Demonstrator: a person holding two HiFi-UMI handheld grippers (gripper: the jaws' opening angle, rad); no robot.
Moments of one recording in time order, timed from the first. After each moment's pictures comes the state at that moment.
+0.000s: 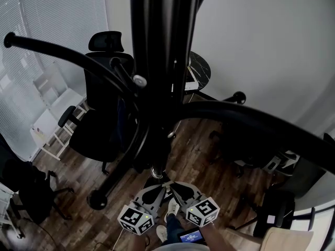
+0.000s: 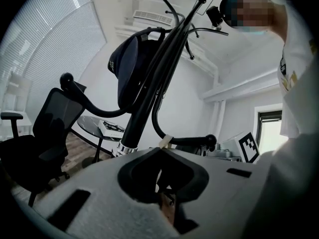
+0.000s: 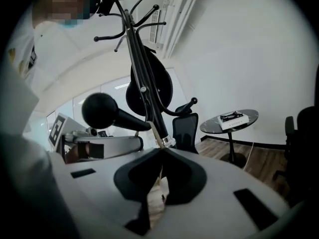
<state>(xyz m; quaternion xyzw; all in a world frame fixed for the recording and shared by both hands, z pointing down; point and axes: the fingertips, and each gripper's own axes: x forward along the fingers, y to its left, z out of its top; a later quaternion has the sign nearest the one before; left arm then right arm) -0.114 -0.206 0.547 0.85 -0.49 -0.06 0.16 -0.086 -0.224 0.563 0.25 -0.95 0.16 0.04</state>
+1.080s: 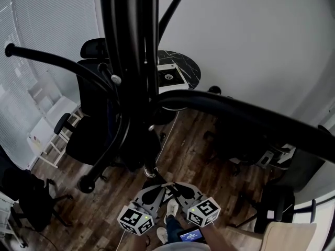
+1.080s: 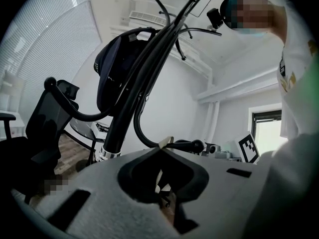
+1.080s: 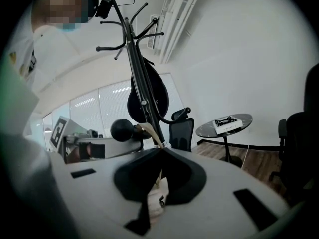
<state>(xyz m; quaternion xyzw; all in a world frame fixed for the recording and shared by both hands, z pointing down) -0.090 -0.201 0.532 0.87 -0.47 -0.07 0.15 -0.057 -0.218 0.548 0.28 -0.95 0.16 0.02</state>
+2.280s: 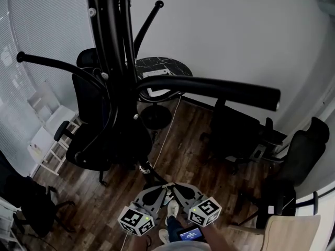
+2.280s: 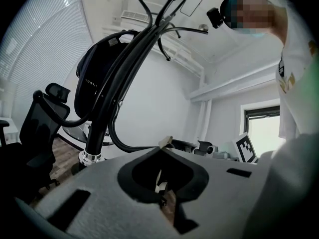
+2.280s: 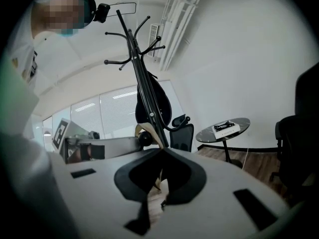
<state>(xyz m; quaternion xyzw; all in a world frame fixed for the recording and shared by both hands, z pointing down) -0.059 -0.176 0.509 0.89 -0.44 -0.06 0.13 -0.030 -0.192 0.525 0.29 -0.95 0.16 -0.02</state>
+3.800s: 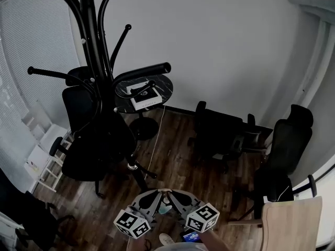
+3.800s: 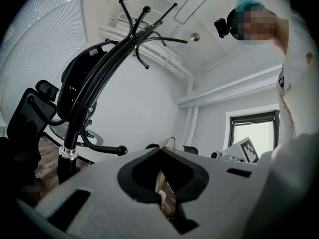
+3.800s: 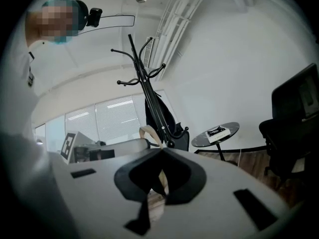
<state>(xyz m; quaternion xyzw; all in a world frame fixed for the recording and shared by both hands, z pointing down) -0.014 -0.110 0.476 0.91 -0.39 -0.09 0.12 0.021 -0.111 0.491 0.33 -0.93 0.17 -0.06</state>
